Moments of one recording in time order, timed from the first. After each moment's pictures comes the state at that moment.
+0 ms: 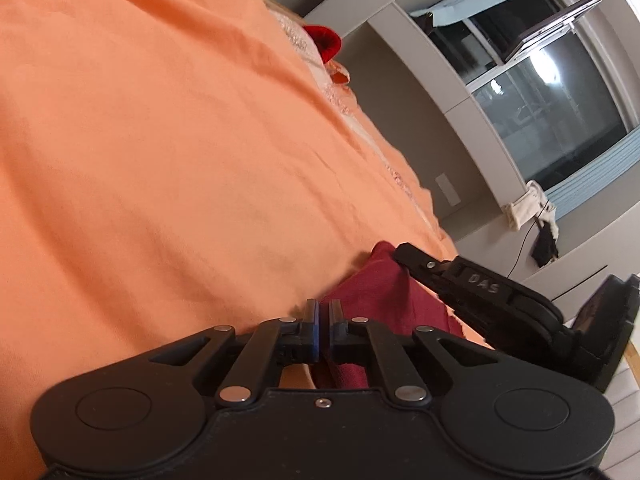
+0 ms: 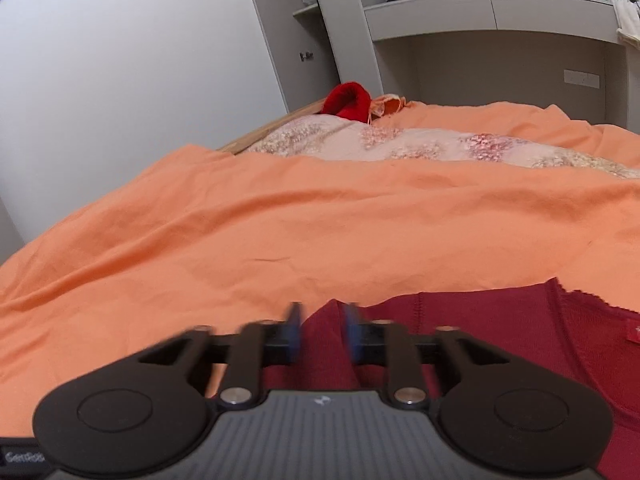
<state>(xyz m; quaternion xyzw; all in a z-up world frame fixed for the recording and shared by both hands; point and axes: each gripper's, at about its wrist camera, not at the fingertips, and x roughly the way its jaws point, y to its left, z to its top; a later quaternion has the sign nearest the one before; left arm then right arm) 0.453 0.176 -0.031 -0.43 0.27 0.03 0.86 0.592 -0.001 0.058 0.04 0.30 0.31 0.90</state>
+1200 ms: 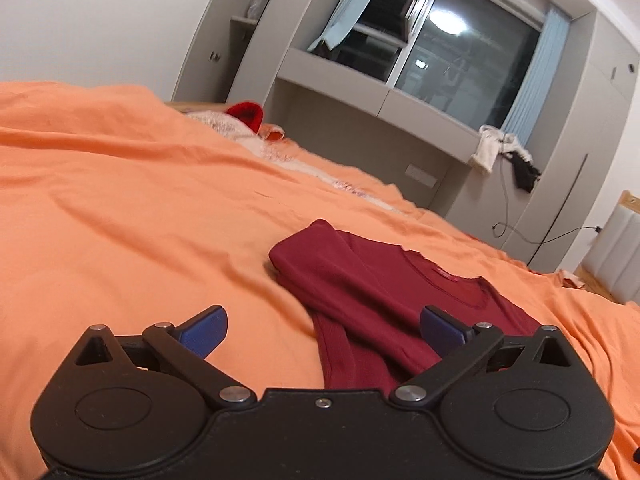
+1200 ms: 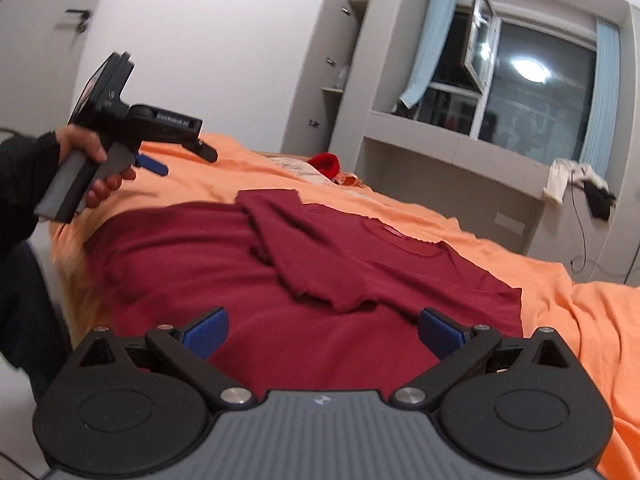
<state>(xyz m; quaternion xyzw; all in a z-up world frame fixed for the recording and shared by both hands) 0.270 0.084 0.042 -0.20 0.19 0.02 0.96 0.166 -0.252 0.027 -0.17 0.12 0.25 0.95</state>
